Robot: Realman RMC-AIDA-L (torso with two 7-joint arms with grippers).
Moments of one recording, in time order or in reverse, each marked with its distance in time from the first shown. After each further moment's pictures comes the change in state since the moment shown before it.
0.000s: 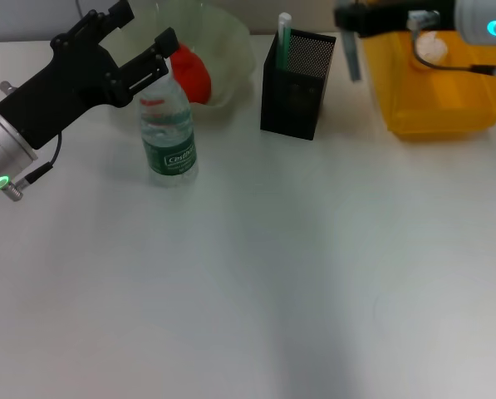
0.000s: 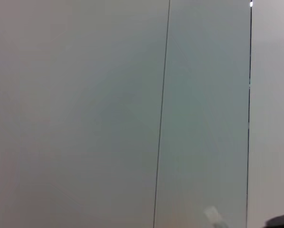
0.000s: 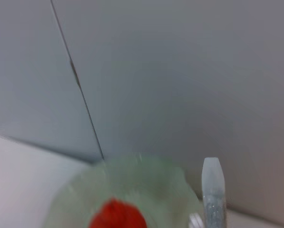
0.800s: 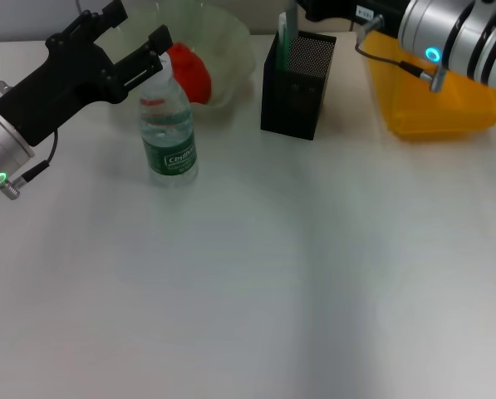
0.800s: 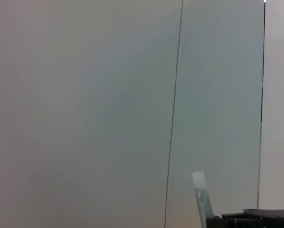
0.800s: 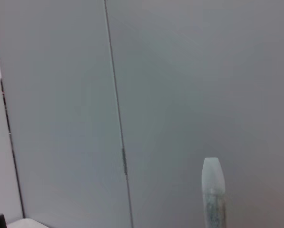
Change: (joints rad) left arm -0.004 0.002 -0.011 -0.005 0.000 -0.026 -0.012; right arm 0.146 0.003 -0.001 0.673 1.090 0.176 -1.252
